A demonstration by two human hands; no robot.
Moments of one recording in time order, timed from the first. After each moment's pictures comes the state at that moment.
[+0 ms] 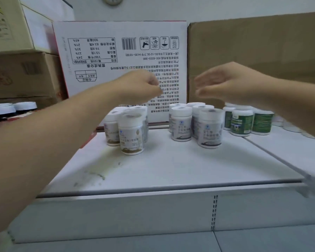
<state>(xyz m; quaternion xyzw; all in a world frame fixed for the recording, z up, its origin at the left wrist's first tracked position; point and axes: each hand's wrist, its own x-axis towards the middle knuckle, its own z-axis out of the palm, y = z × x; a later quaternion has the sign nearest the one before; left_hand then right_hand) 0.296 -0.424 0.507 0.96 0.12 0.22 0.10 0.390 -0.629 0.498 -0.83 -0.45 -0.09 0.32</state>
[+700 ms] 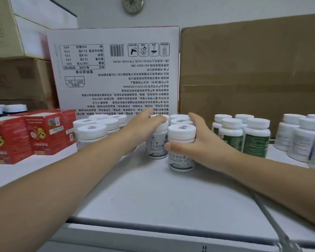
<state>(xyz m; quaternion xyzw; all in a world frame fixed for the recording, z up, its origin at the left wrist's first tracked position) 0.392 -0.456 0.428 0.82 0.23 0.27 0.45 0.481 -0.619 0.402 -0.72 -0.50 0.07 0.48</state>
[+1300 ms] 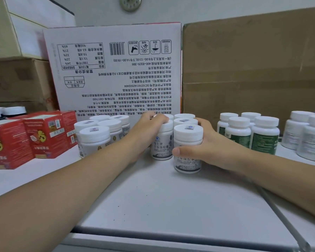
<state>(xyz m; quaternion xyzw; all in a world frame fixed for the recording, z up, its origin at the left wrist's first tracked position) 0.400 -0.446 0.412 0.76 0.21 0.29 0.55 0.495 -0.610 0.399 -0.72 -0.51 0.12 0.45</state>
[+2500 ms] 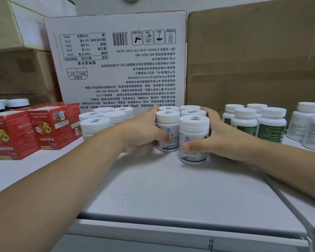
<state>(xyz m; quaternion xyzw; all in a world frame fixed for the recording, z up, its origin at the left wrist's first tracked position) 0.367 -0.446 0.422 0.82 0.13 0.14 0.54 0.481 -0.627 0.408 -0.72 -0.50 0.14 0.46</state>
